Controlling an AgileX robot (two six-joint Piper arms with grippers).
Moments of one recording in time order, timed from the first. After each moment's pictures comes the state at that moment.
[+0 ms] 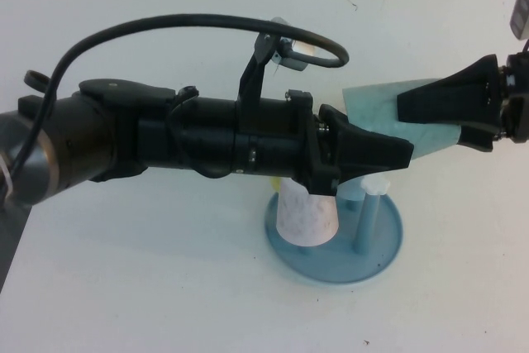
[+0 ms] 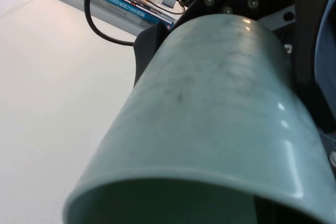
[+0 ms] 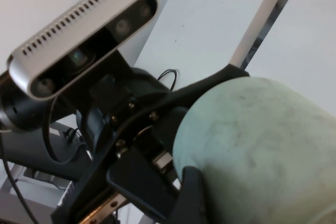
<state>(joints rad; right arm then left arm) 0.03 1.59 -1.10 1.41 1.29 -0.97 -0.46 1.70 -1.19 -1.66 1.10 1.54</state>
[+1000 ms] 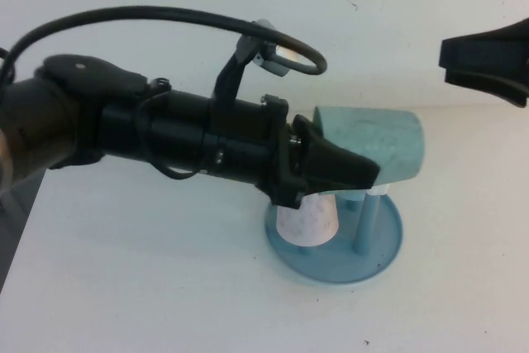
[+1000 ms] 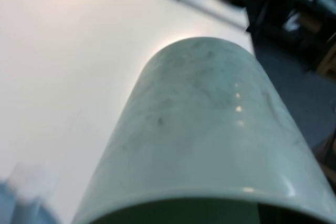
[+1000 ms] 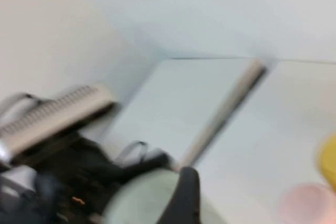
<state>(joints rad) -0.09 1.59 -1.10 1.55 1.26 -1.16 -0.40 1.63 -1.19 -1.47 1.14 1.39</state>
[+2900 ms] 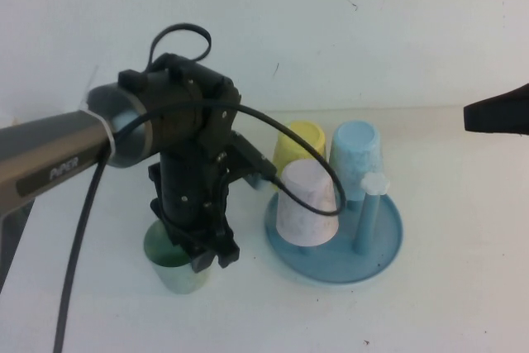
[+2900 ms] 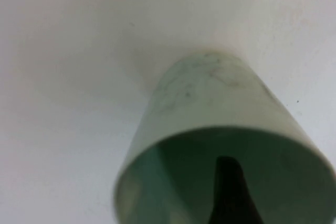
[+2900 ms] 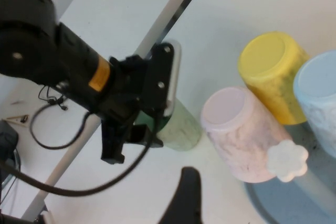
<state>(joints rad) -0.16 1.55 -1.10 1.24 1.26 -1.13 -0.53 1.91 -1.46 0.08 1.24 0.28</state>
